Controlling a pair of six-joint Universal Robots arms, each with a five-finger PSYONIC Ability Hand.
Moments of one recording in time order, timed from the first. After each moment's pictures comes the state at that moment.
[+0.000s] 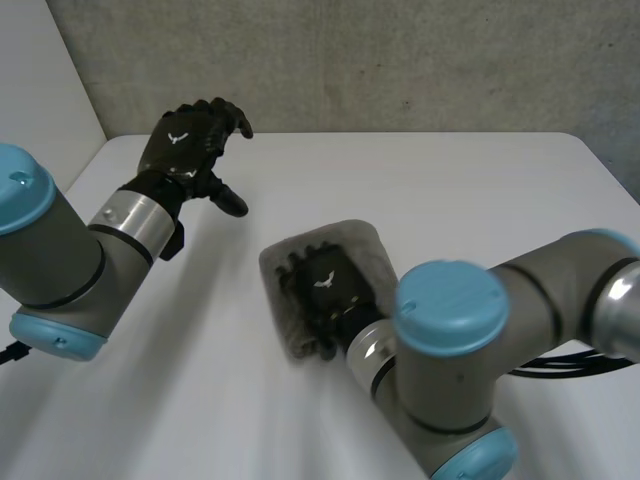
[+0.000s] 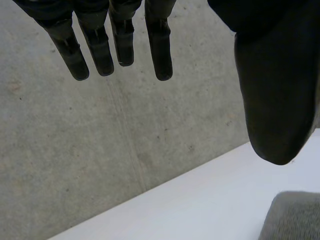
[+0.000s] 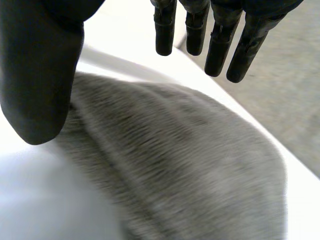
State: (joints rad) left arm 4.34 -1.91 -1.55 3.57 -1.35 3.10; right arm 2.38 -1.00 1.45 -0.20 1.54 2.77; left_hand 0.33 0.32 0.33 0.33 0.11; right_hand 0.30 0.31 0.32 0.31 0.09
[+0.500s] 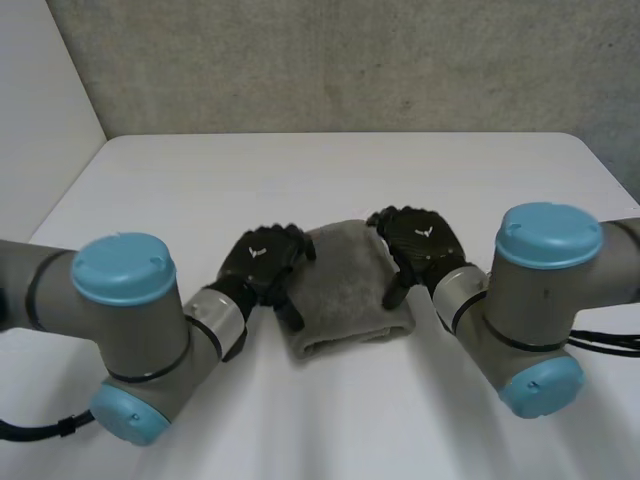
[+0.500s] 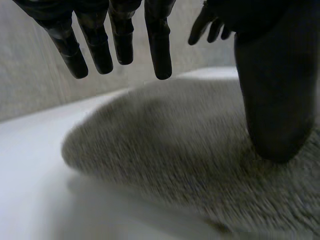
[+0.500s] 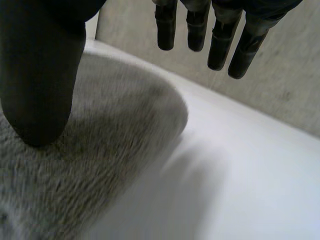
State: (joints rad) left arm 4.16 -2.11 -1.60 3.47 -1.42 3.10; right arm 2.09 -0.99 1.47 -0.23 1.47 3.05; left_hand 0.31 0.31 0.31 0.31 0.09; right_hand 0.25 0.27 0.26 0.27 0.07
